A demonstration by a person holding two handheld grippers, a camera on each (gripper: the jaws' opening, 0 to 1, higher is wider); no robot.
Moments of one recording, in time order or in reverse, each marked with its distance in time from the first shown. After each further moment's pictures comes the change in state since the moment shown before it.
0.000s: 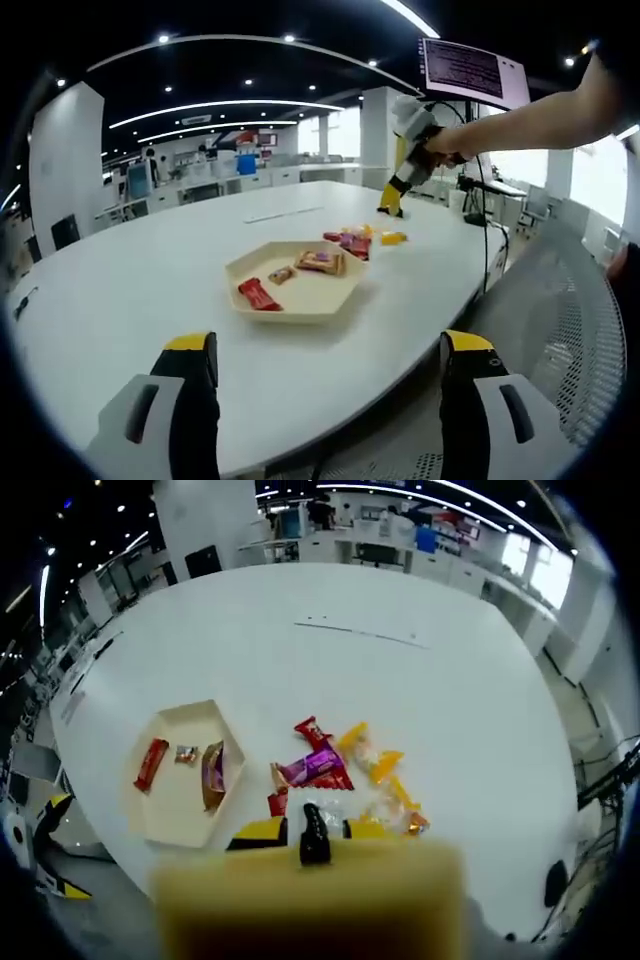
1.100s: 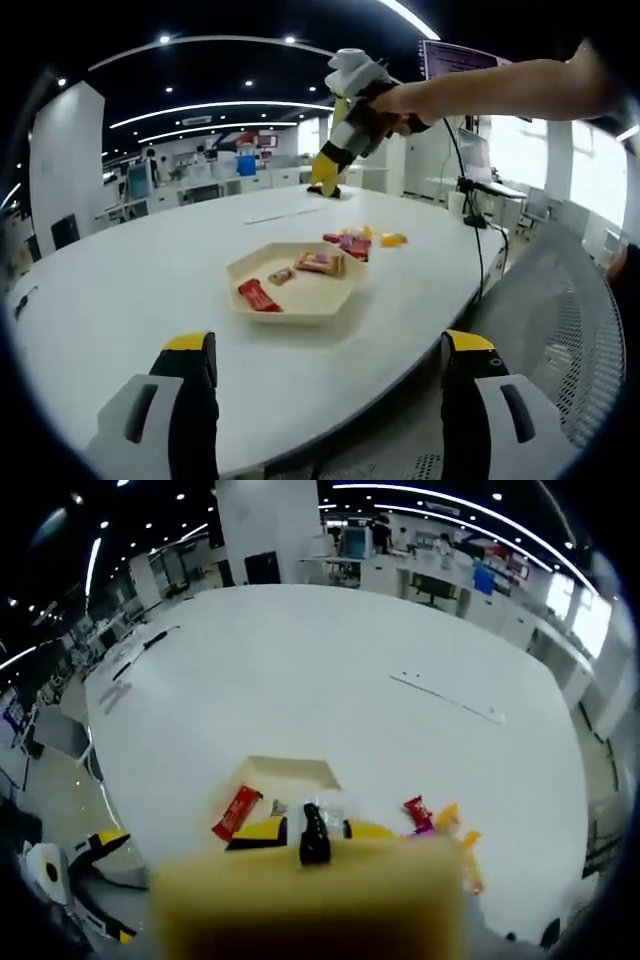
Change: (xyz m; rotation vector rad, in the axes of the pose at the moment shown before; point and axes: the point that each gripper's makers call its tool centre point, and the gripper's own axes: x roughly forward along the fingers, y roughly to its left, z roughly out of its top) left arm -0.001 0.000 0.001 -0.004 -0.006 0.000; right arm 0.005 0.135 0.078 -0.165 -0.070 0.153
